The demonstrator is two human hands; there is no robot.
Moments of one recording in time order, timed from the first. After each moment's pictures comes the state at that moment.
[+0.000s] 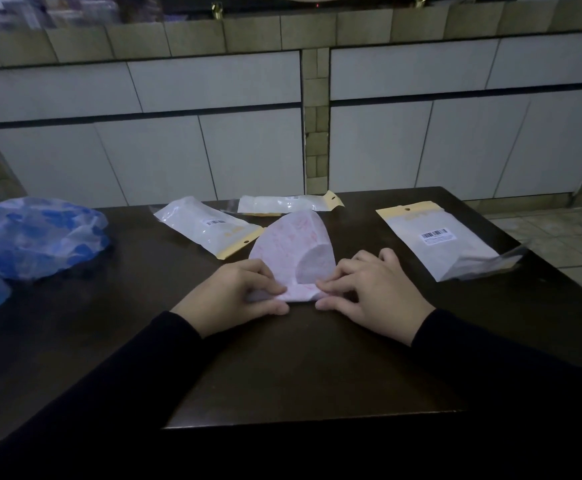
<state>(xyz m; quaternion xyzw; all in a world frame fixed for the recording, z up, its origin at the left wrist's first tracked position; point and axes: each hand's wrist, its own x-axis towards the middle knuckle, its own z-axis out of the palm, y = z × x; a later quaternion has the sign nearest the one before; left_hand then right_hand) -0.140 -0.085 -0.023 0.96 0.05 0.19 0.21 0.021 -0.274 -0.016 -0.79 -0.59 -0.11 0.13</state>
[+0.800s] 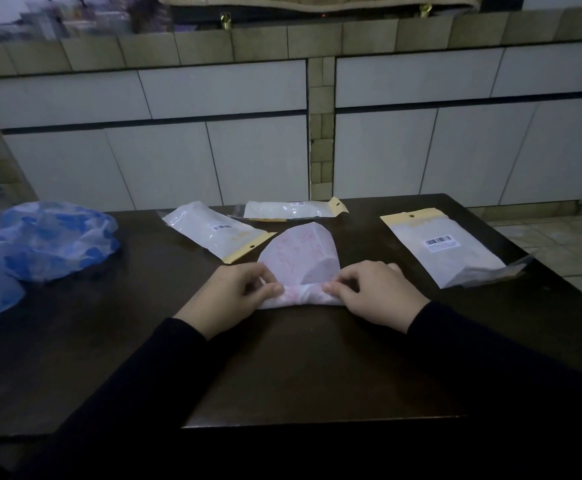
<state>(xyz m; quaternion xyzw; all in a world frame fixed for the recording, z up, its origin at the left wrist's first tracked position) -0.142 -0.092 -0.017 0.93 0.19 0.19 0.25 0.018 -0.259 -0.003 -0.86 -0.48 0.04 0.17</state>
